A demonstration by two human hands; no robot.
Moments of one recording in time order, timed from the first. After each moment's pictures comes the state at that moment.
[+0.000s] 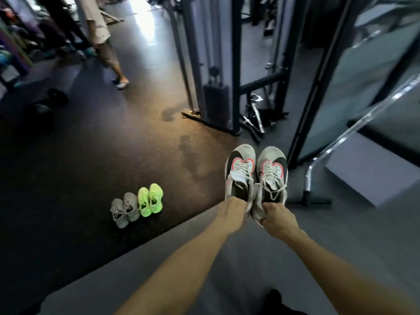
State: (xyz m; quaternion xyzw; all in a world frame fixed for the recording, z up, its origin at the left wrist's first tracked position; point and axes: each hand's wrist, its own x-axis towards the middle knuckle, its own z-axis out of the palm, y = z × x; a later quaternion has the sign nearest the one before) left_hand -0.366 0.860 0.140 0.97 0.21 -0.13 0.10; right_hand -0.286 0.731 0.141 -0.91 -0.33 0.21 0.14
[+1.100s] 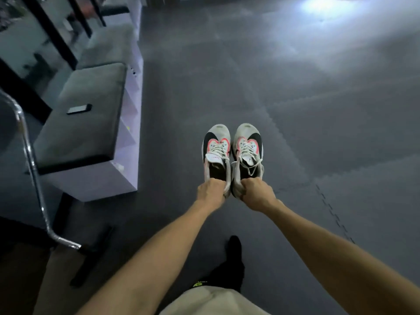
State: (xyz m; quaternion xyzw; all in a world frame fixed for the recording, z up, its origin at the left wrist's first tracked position) left_hand -0.078 0.025 0.132 0.92 -0.35 -0.16 0.04; right_hand -0.164 -0.098 0.149 -0.94 0.23 0.10 0.23
